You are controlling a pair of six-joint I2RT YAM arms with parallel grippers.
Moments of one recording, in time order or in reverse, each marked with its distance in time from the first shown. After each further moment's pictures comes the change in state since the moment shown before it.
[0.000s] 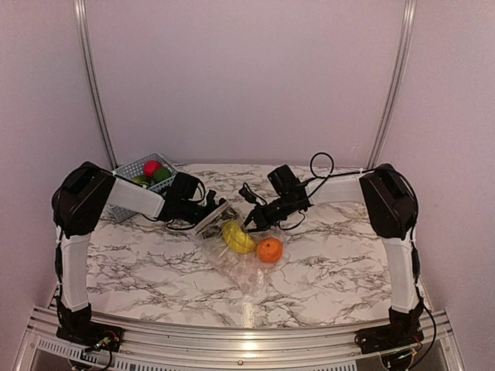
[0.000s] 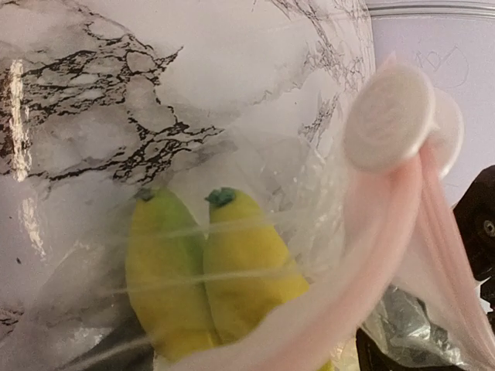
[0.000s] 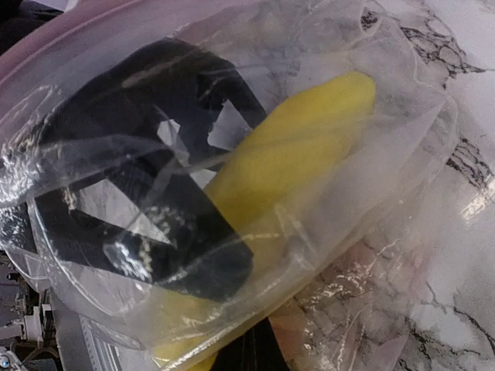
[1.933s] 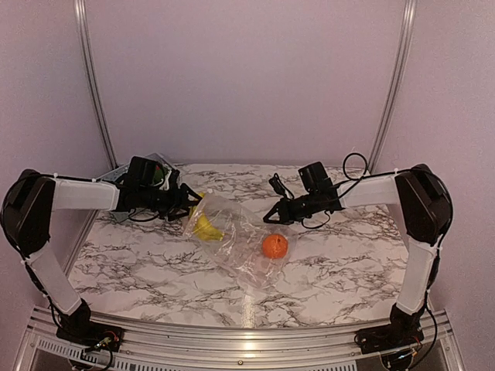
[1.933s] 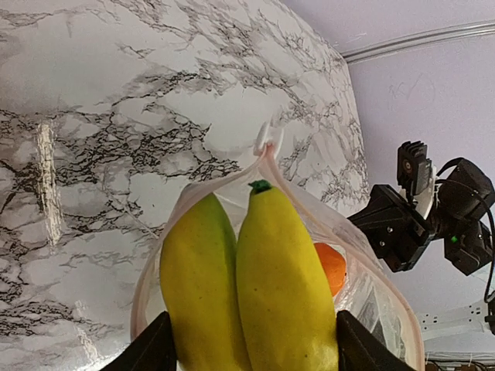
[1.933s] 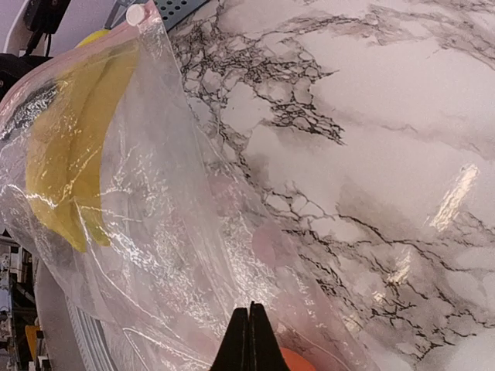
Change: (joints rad) left arm 0.159 -0.392 -0.227 -0.122 -0.056 0.179; right arm -0.112 -0.274 -0.338 0.211 0.114 0.127
